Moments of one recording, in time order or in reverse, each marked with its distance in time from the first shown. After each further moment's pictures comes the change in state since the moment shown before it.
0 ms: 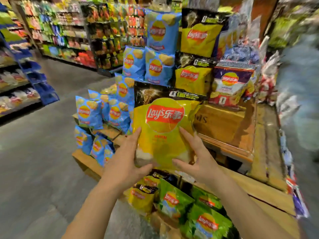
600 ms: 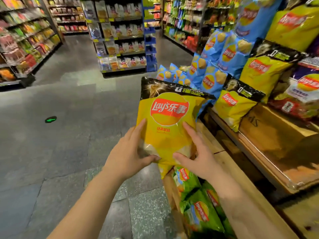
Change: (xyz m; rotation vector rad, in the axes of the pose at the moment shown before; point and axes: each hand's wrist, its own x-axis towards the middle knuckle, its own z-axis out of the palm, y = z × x) left_hand -0.156 0.168 0.086 0.253 0.360 -0.530; right_hand -0.081 0.044 -0.058 0.229 -0.526 -0.350
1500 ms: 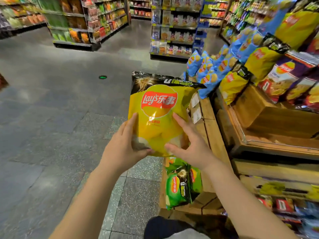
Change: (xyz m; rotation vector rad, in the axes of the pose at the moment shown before) left_hand -0.353 0.266 0.082 -0.006 0.307 -0.432; right_hand -0.331 -0.050 -0.127 0.020 -0.424 -0.217
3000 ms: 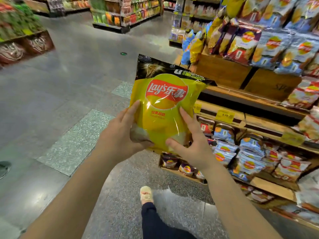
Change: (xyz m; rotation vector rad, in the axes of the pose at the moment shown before) left_hand -0.521 0.454 0.208 0.147 0.096 -0.107; right_hand -0.632 0.040 -0.275 0.191 -0.127 -0.098
